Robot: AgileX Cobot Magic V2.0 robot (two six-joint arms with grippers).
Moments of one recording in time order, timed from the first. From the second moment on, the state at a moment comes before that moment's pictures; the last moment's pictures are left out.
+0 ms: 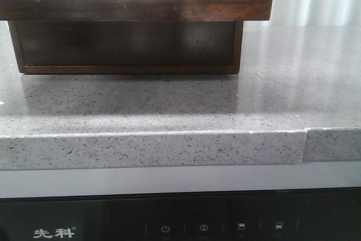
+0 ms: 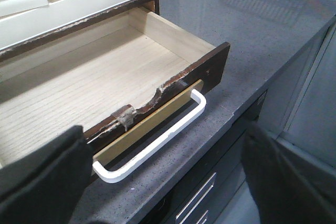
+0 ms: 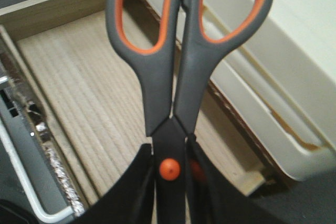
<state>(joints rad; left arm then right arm) -0.79 0.63 -1.14 0.03 0.95 0.01 0.58 1.51 -2.00 0.19 1.19 -0.46</state>
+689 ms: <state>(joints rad) -0.79 0.63 -1.14 0.03 0.95 0.01 0.66 1.84 -2.00 0.19 1.13 -0.72</state>
